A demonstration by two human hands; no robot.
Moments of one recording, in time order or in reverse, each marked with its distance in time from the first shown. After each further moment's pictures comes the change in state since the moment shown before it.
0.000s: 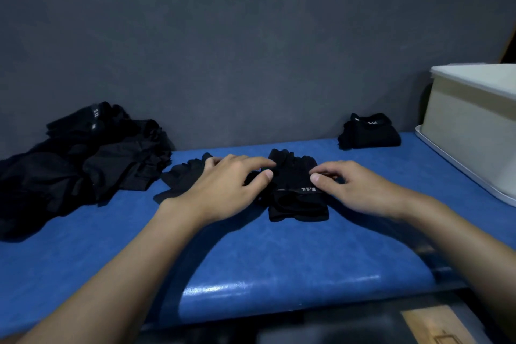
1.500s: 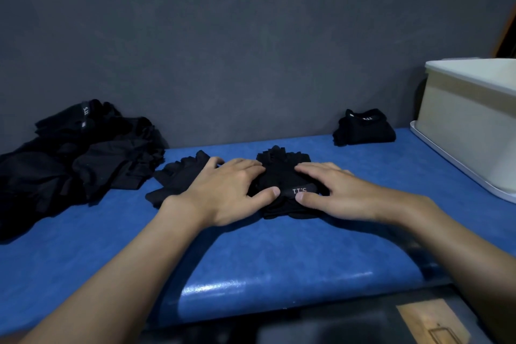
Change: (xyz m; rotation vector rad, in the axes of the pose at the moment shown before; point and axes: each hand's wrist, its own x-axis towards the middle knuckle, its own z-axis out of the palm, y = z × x) left_hand 0.005 0.001 0.013 0.309 -0.150 0.061; right_hand -0.008 -0.015 0.007 -0.225 -0.185 -0.042
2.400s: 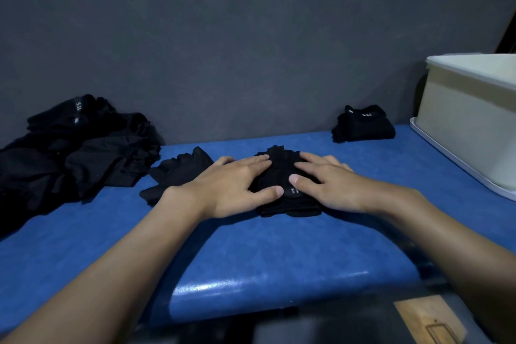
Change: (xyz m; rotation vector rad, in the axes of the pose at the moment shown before) left_hand 0.010 -0.001 0.000 -0.109 -0.130 0.068; right_hand 0.019 0.003 0.006 -0.081 0.008 0.077
